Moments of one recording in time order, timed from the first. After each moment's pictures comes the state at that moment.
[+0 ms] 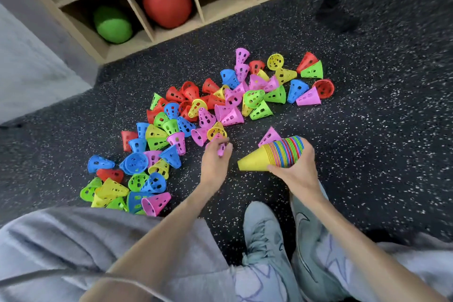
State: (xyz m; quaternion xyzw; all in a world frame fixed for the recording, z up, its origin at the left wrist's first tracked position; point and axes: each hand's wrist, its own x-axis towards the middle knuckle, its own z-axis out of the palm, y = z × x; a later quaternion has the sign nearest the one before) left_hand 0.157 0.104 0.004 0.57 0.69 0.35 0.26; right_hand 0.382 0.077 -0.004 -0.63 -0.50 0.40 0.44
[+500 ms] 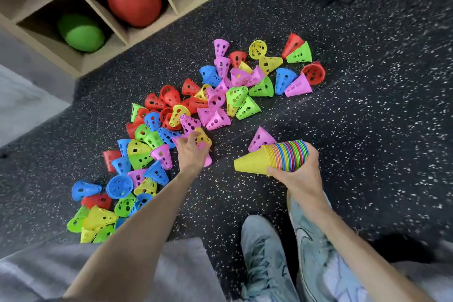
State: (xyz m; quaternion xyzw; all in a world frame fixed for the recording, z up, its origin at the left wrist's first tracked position) left_hand 0.112 0.210 -0.043 0.58 0.79 0.13 0.16; right_hand 0.397 0.091 -0.031 -0.64 -0.37 0.48 0.48
